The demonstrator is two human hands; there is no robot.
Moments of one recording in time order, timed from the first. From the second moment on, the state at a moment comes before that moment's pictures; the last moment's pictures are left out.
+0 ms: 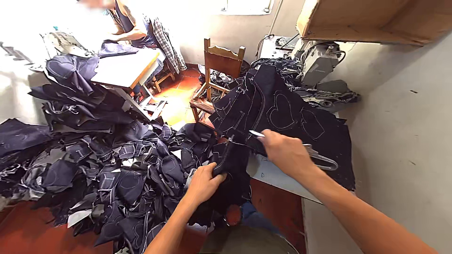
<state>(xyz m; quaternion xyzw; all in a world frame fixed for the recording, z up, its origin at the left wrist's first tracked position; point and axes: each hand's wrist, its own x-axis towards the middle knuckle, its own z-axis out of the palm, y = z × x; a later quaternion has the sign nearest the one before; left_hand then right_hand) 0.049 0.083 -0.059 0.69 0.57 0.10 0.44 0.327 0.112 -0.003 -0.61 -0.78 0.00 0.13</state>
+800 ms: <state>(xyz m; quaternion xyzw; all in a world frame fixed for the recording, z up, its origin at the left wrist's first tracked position) 0.016 0.126 0.129 0.79 0.23 0.43 0.36 0.431 0.054 0.002 -0.54 -0.51 0.37 0.56</state>
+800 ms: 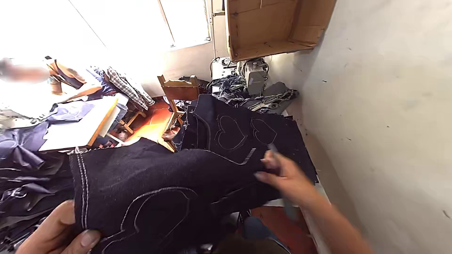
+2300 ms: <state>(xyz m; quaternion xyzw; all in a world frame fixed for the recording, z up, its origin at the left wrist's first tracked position) 0.094 0.158 -0.243 0.61 0.55 0.18 0.54 0.370 0.209 -0.023 -0.72 -0.68 0.08 0.11</state>
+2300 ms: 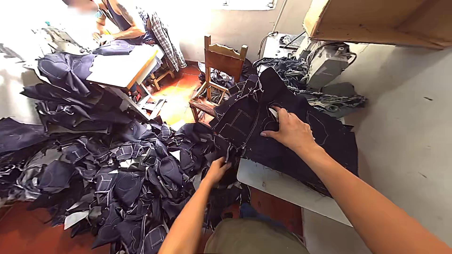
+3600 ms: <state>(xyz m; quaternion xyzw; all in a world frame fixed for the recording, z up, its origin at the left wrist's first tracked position) 0.005 0.156 0.130 0.81 0.28 0.52 0.03 0.437 0.014 0.022 -0.51 -0.40 0.41 0.64</state>
